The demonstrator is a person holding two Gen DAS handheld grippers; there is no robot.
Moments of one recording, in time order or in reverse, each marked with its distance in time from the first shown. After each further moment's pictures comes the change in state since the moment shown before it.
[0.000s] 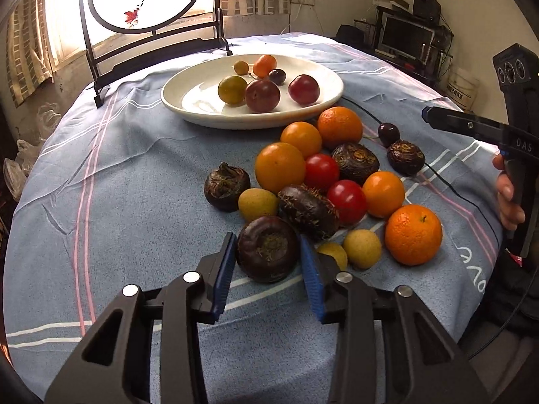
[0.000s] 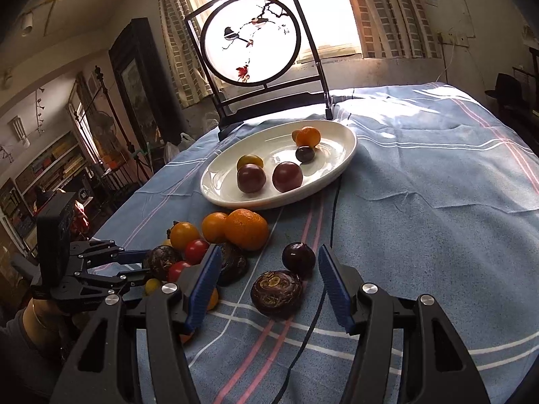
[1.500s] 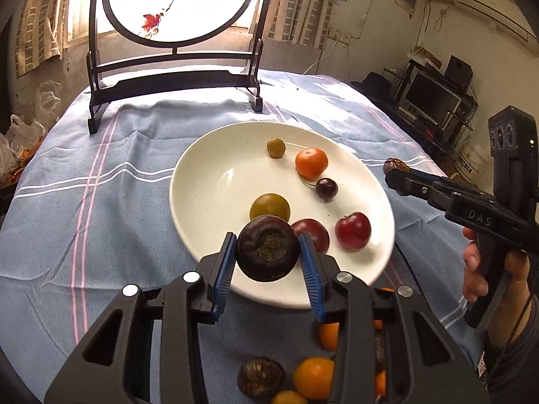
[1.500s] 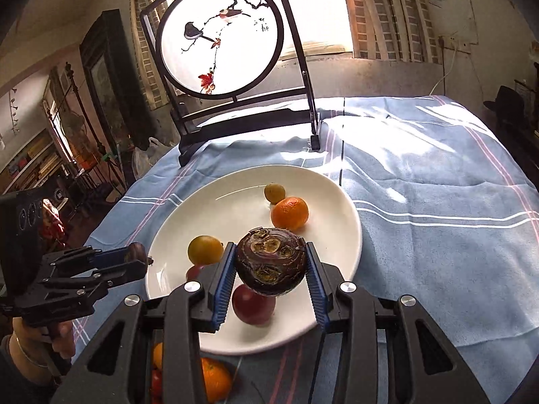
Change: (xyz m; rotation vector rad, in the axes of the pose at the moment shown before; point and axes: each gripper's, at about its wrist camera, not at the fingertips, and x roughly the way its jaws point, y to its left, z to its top) left arm 0.055 0.062 0.137 -0.217 -0.061 -0.064; right arm 0.105 -0.021 0.125 0.019 0.042 -0.099
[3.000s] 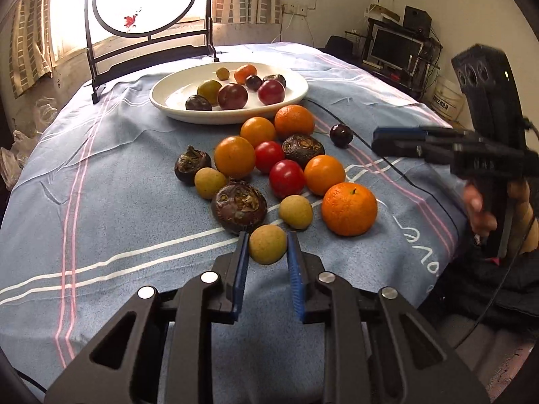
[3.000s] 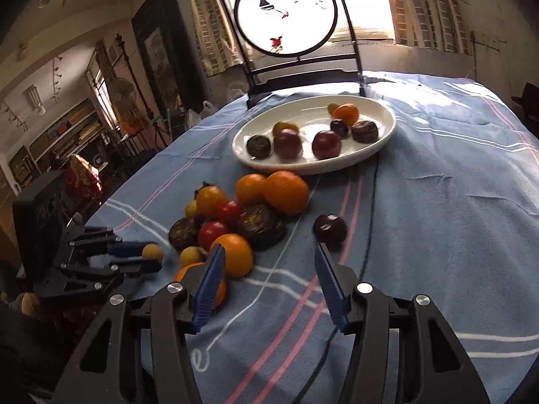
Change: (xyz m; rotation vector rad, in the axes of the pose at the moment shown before) left arm -0.099 -0.063 -0.175 0.174 0.018 0.004; right arm -0.097 0.046 -0.148 -0.136 0.093 0.183
